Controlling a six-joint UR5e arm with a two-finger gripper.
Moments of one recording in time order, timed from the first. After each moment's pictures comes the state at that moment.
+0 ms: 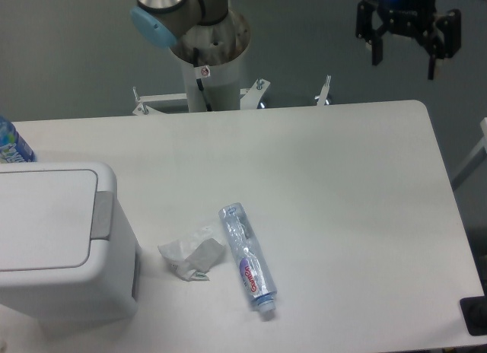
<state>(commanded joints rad) 2.87 -1.57 -1.49 -1.30 1.48 1.57</state>
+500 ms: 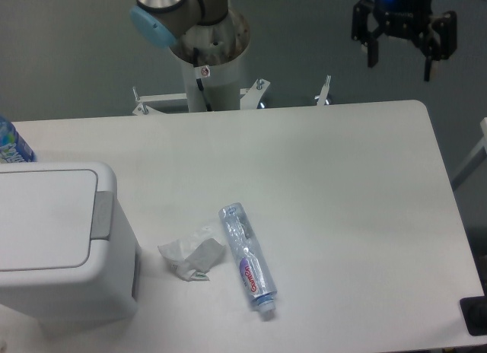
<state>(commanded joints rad) 2.81 -1.56 -1.49 -1.30 1.49 1.36</state>
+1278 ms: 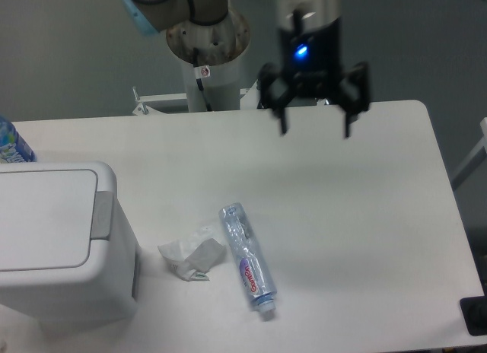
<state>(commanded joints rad) 2.39 -1.69 -1.48 -1.04 1.50 0.42</state>
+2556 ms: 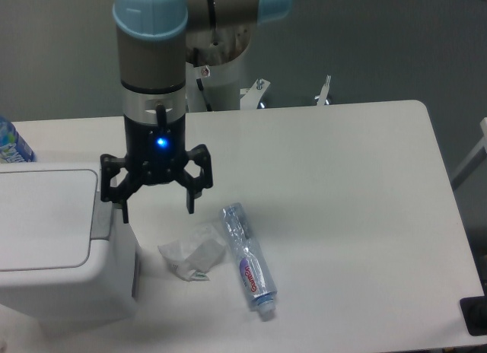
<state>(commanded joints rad) 2.20 -1.78 -1.47 -1.02 1.38 -0.16</state>
